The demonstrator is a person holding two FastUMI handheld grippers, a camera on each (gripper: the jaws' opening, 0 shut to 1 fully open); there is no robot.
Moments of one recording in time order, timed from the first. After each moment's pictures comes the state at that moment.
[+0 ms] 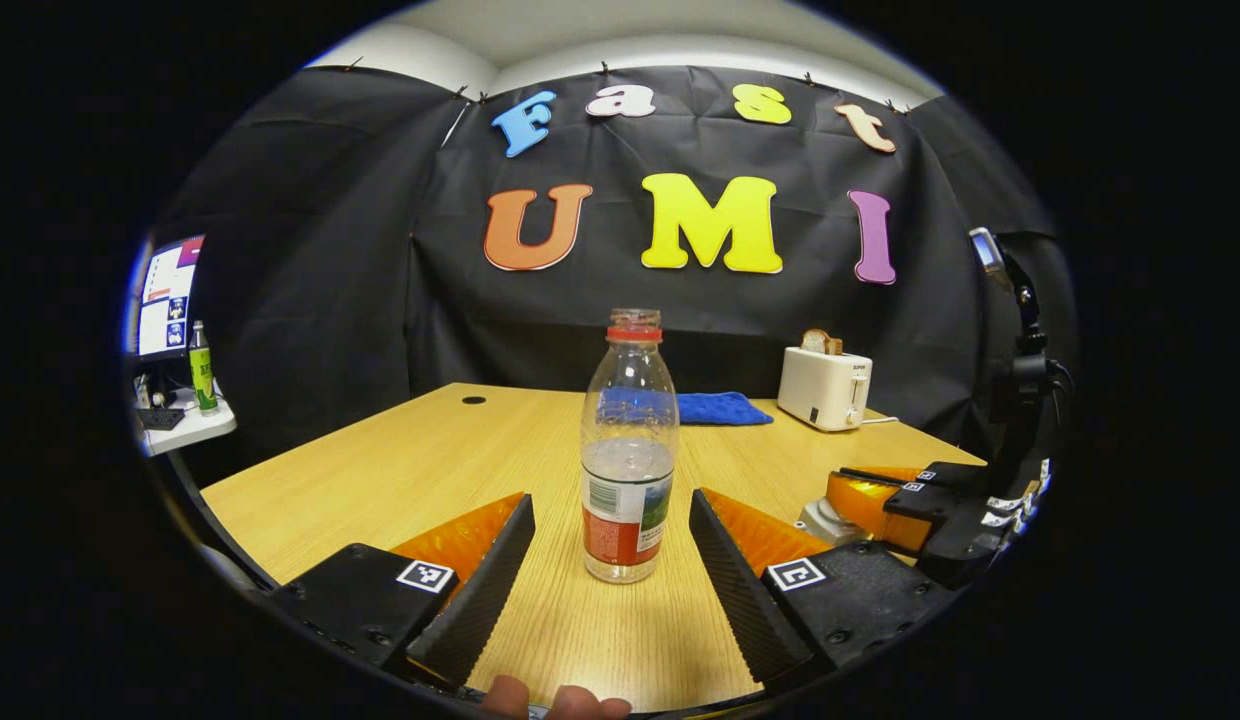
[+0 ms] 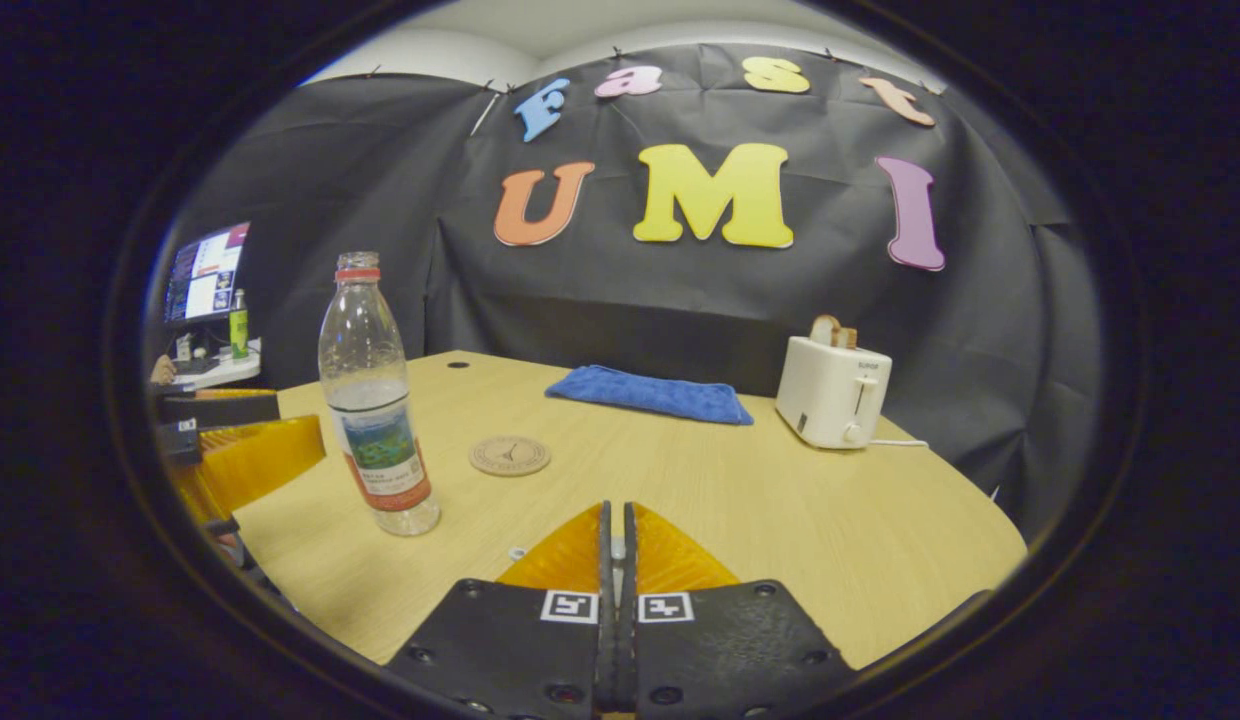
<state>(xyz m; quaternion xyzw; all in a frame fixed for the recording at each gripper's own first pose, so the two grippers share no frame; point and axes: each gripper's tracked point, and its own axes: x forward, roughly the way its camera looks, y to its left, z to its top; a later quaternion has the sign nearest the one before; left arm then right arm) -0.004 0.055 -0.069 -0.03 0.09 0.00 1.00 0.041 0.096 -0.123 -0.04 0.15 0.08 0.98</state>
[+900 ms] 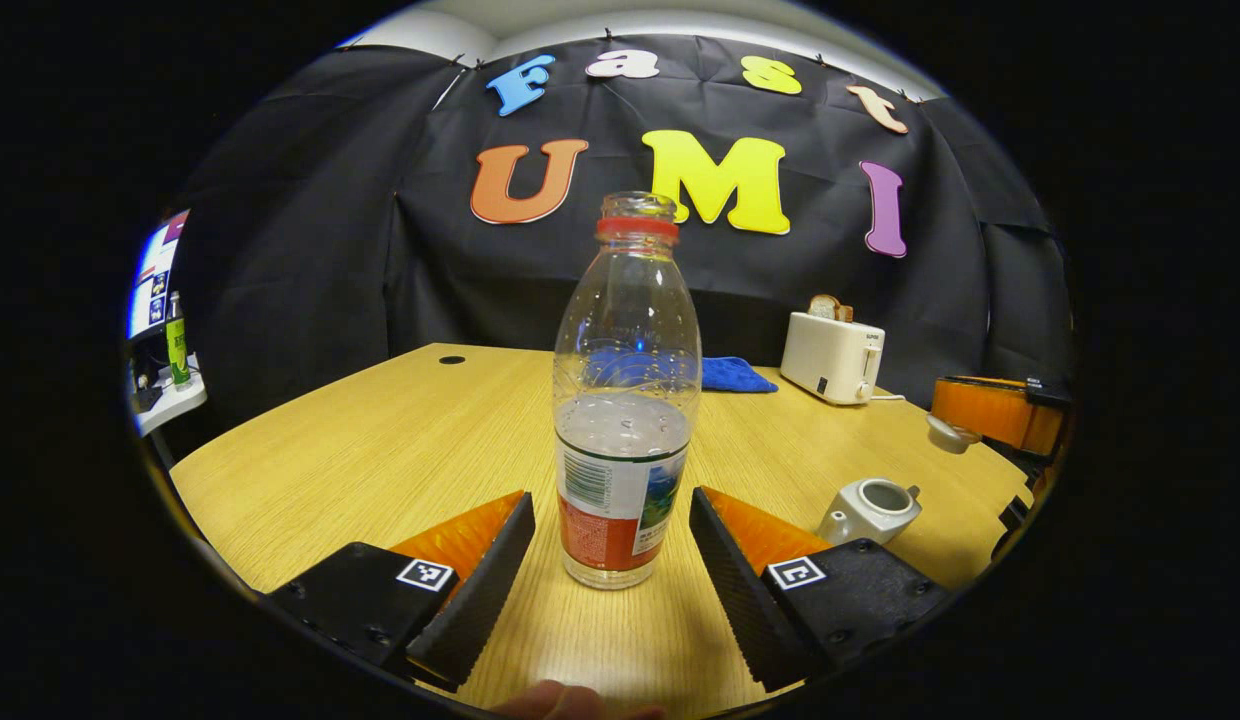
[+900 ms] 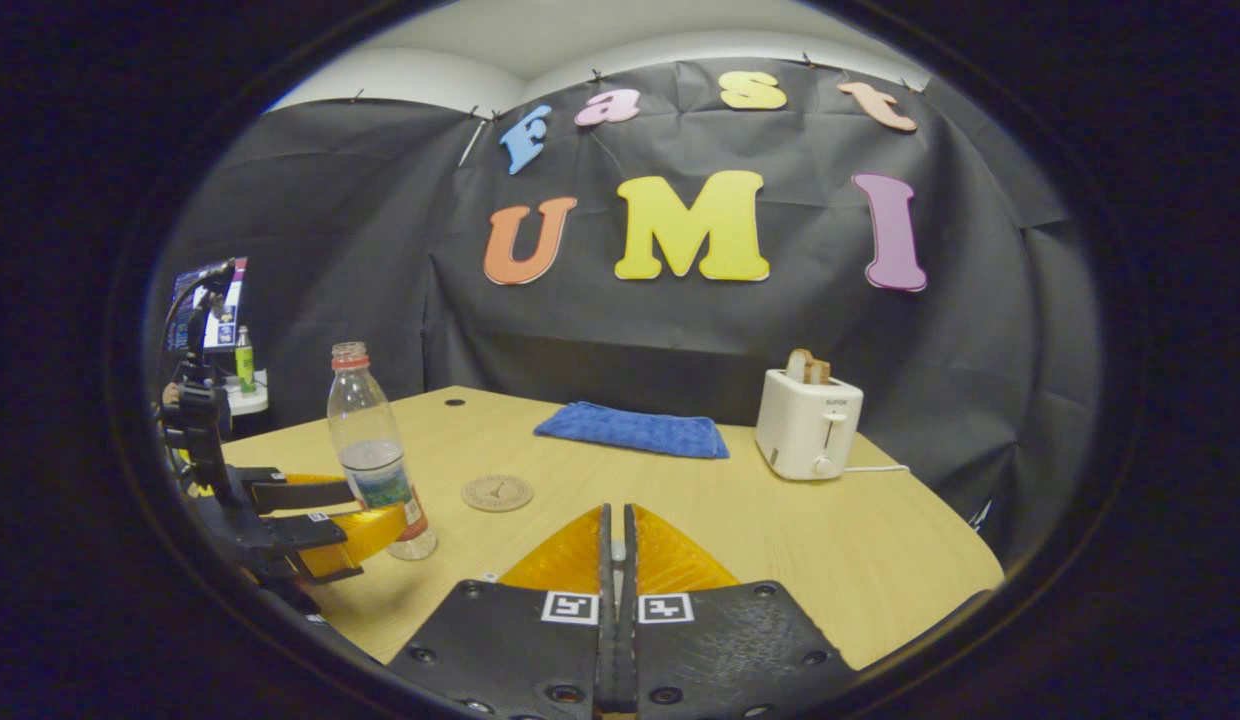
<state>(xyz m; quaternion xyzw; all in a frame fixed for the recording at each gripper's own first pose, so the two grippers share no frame) 0.044 0.045 -0.110 -0.05 0.13 -0.02 0.99 0.030 0.049 -0.067 -0.02 0.11 0.08 0.99</state>
